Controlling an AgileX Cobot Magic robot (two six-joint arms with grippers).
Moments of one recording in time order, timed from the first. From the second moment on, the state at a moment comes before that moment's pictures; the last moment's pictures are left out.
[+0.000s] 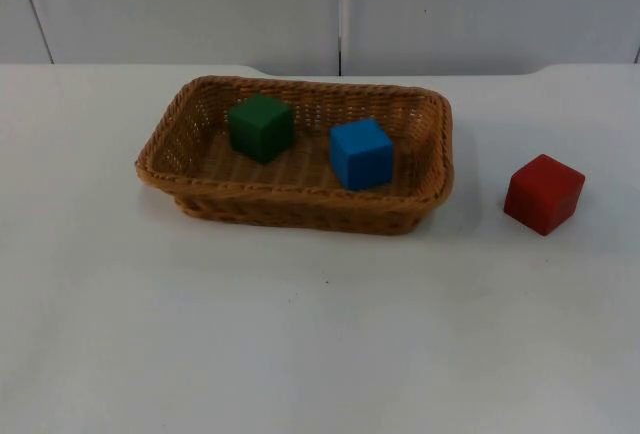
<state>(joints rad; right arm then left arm) 0.58 0.97 -0.93 -0.02 0.61 0.06 -0.29 0.73 -0.77 -0.33 0.63 0.30</state>
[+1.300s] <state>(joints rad) 0.58 0.25 -0.73 -0.02 0.88 0.05 -0.29 0.30 -0.76 -0.24 0.94 0.22</state>
